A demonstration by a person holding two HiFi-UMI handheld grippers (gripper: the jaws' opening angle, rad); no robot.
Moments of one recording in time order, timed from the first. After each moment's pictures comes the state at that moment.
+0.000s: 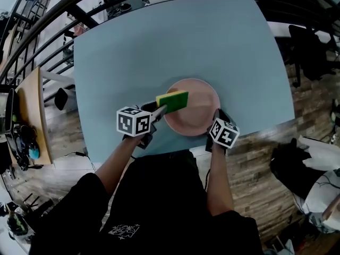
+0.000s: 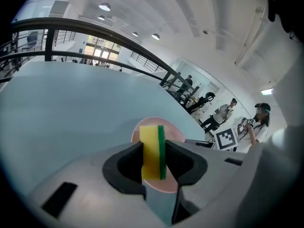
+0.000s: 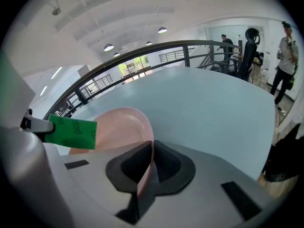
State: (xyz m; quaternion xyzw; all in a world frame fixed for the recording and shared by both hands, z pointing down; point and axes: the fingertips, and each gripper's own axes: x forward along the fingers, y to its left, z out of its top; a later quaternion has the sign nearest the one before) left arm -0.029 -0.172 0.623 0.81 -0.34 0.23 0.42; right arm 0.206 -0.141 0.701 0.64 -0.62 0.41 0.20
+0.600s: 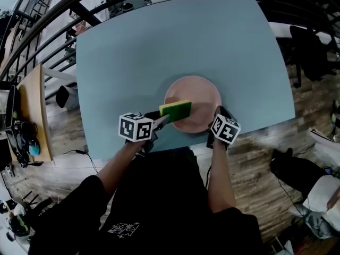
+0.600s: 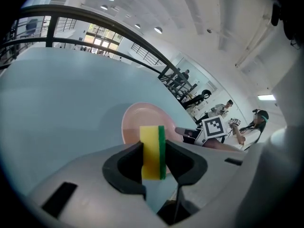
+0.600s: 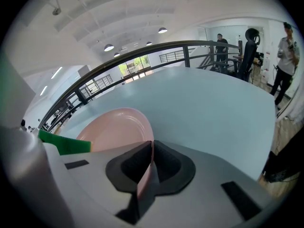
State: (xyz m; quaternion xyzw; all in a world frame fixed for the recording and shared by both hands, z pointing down) left arm -0.023 -0.120 0.627 0.80 -0.31 0.24 0.46; right arm 0.208 -0.143 0.700 0.64 -0.62 0.41 0.20
